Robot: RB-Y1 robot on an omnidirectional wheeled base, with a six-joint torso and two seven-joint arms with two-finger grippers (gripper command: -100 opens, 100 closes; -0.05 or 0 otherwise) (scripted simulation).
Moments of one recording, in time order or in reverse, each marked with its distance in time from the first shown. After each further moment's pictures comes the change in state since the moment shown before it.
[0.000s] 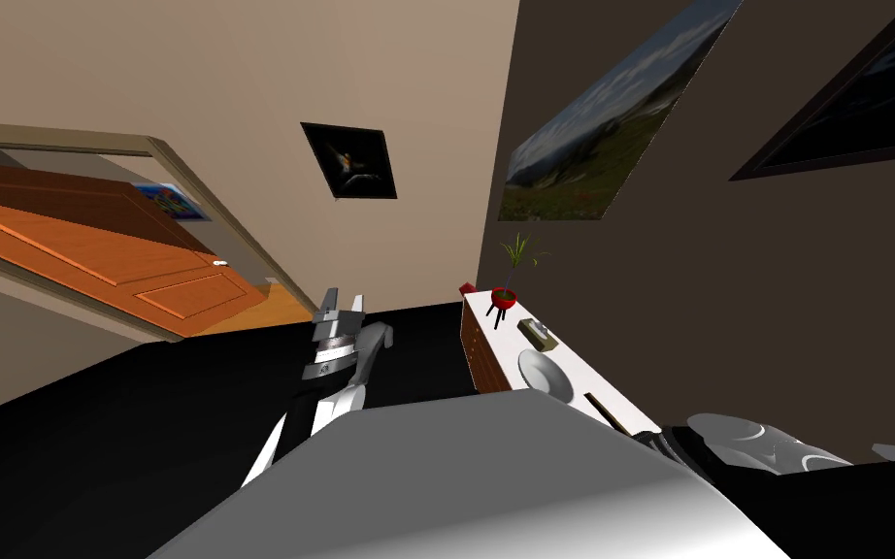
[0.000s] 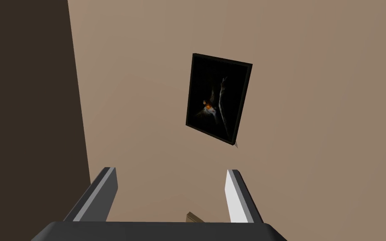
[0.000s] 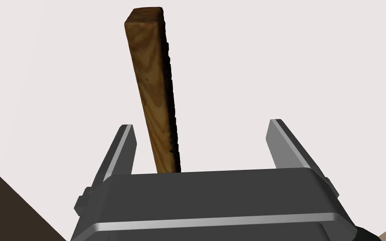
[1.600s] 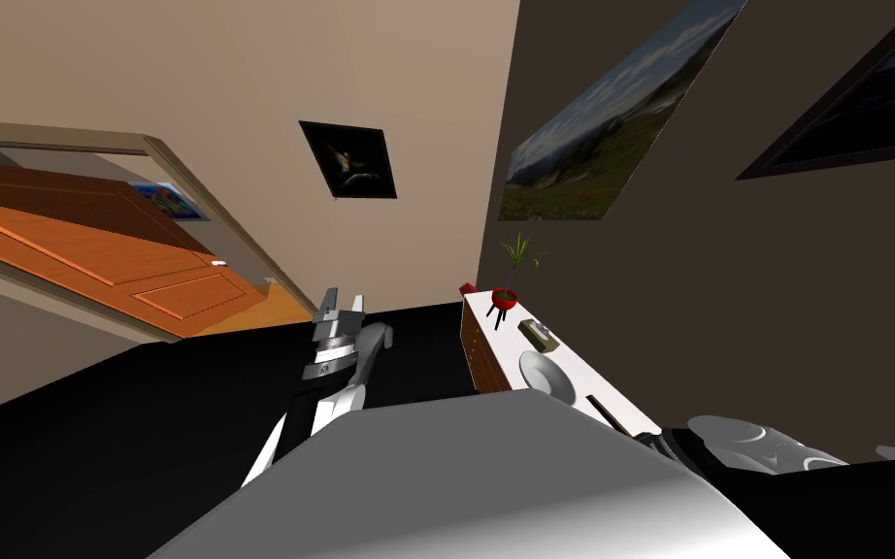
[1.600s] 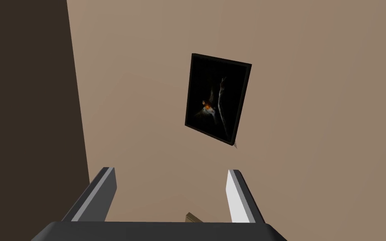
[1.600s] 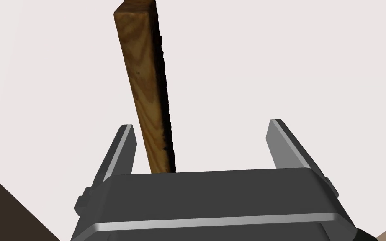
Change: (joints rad) left arm 0.000 0.000 0.000 0.000 0.000 0.000 0.000; right arm 0.005 -0.003 0.008 -0.019 -0.013 0.018 0.018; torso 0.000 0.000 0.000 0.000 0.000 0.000
